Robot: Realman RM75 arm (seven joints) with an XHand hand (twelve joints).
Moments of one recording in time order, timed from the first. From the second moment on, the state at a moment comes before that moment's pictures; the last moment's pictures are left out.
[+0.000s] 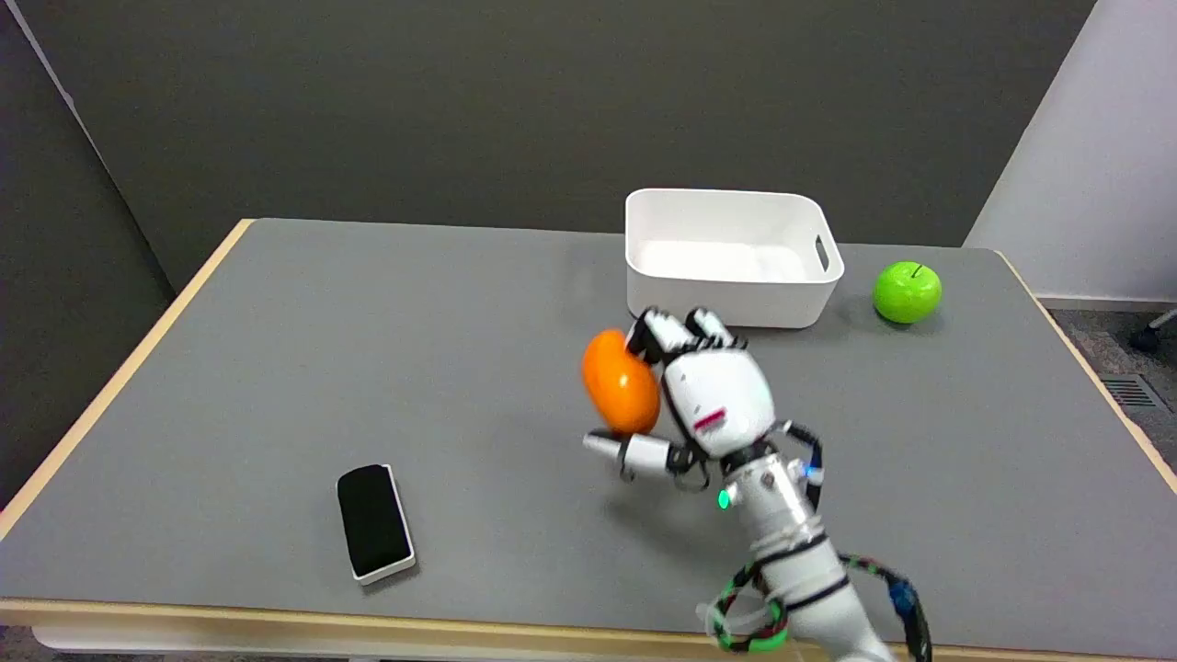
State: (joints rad) arm -0.16 -1.21 -2.18 1.47 0.93 0.94 -0.37
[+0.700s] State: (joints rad) arm 0.28 -1.11 -2.00 1.22 1.10 0.75 -0.39
